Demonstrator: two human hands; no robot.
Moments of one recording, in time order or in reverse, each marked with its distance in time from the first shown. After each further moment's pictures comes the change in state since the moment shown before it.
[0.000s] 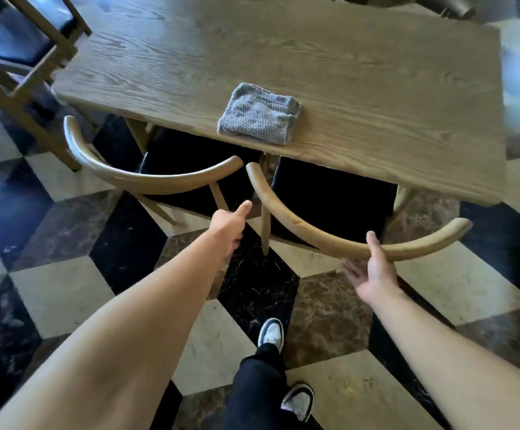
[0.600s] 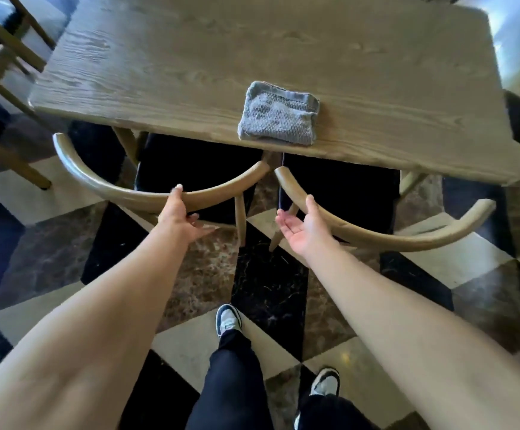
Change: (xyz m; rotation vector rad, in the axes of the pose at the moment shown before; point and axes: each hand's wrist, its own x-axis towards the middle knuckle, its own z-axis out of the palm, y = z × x) left_hand 0.083 0.032 -0.163 -0.778 -0.016 -0.284; right_hand -0.036 0.083 0.230 0.255 -0.086 0.100
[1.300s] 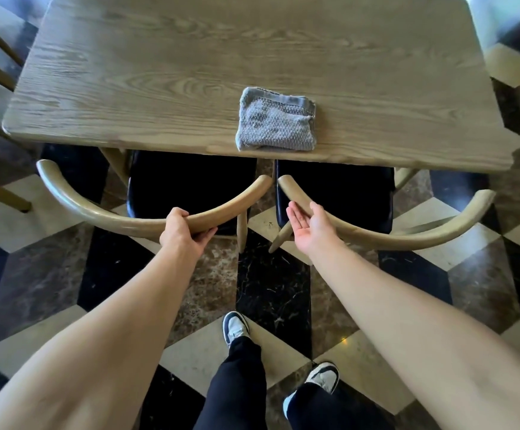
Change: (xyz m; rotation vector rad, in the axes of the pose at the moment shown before) left_hand 0.012 0.014 0.003 -0.047 0.010 0.068; right_hand 0.009 0.003 0.030 0.235 0.090 -0.105
